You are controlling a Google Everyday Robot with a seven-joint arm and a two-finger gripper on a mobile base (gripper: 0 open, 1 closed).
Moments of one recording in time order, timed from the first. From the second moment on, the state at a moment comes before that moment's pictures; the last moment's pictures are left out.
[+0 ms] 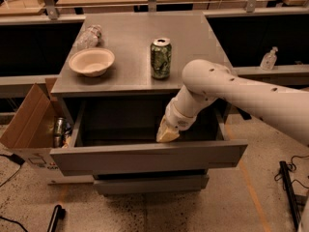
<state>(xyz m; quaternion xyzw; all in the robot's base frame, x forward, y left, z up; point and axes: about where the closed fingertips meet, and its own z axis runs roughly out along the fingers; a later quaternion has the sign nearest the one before) 0.558 -0.033 0.681 -0.70 0.68 0.15 0.15</state>
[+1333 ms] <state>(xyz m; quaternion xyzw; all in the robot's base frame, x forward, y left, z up) 0.507 -0.045 0.718 -0.70 0.64 0.25 0.21</state>
